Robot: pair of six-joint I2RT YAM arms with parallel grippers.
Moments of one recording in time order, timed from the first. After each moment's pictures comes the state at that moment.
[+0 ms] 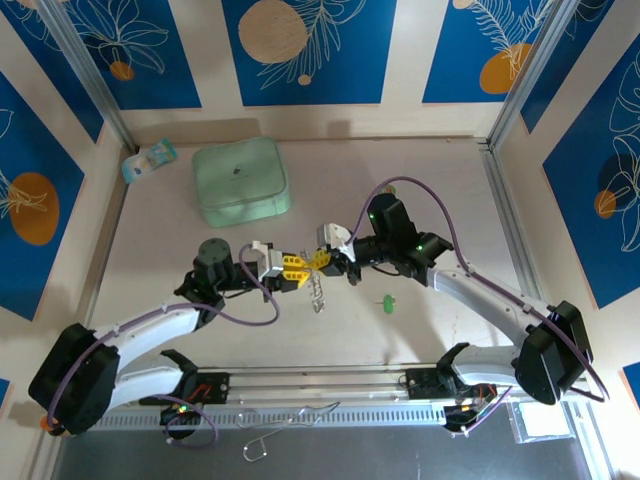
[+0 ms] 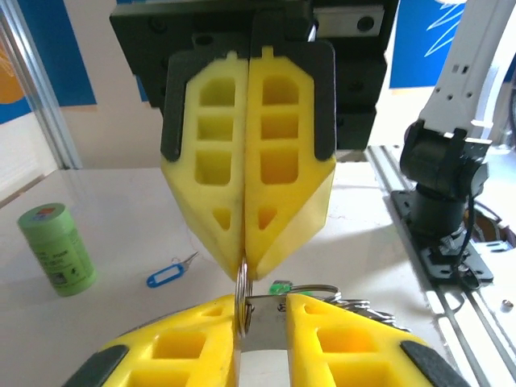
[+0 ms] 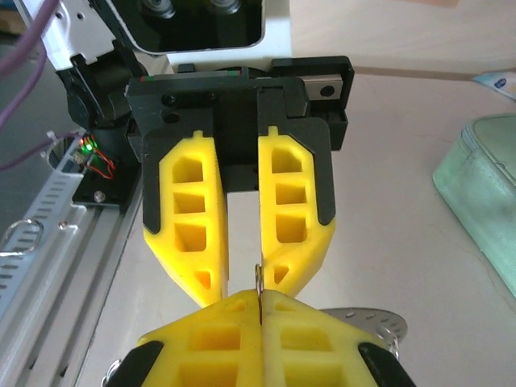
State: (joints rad) left arm -0.59 1.12 0.43 0.60 0.86 0.17; right arm 0.67 1.25 0.95 -0.33 -0.80 -0.56
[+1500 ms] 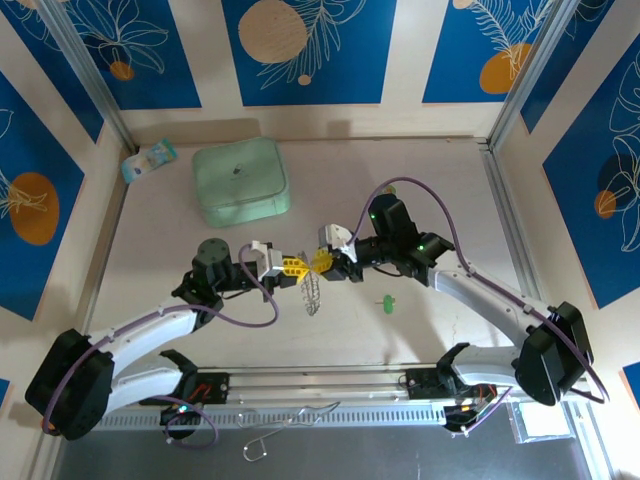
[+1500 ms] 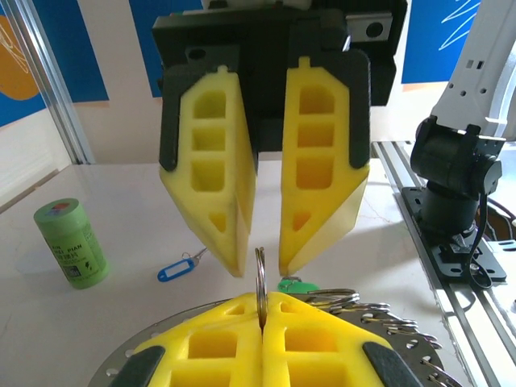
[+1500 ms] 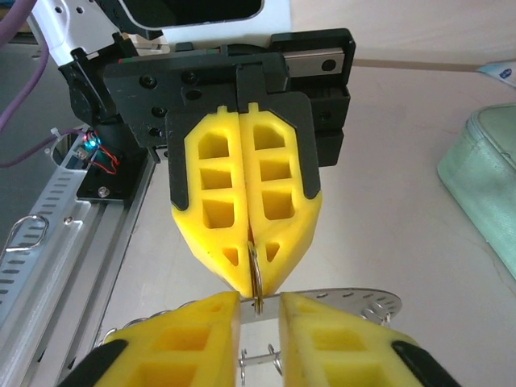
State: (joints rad) left arm -0.60 1.10 0.43 0.58 0.83 0.17; right arm 0.66 1.24 0.93 -0.32 -0.82 -0.55
